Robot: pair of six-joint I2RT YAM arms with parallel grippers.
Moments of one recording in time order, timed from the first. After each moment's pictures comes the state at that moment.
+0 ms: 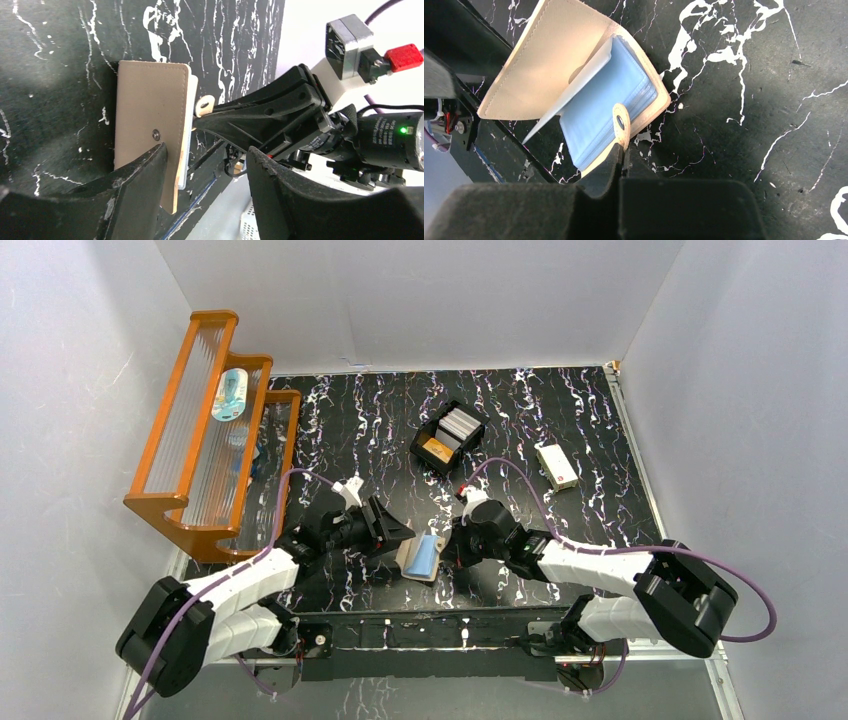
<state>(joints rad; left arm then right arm) -0.61 1.10 0.35 0.23 0.43 -1.12 0.92 1.25 0.46 0.12 -0.12 0.59</state>
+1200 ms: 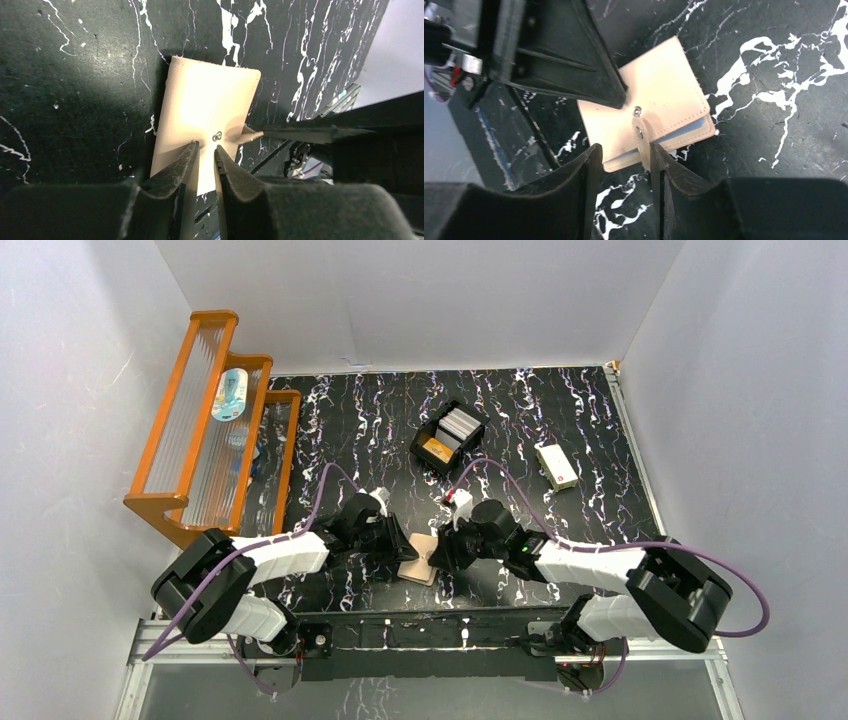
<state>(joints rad) -0.73 1.39 0.47 0.13 0.29 -0.99 0.92 1.30 0.43 0.27 -0.28 0.37</state>
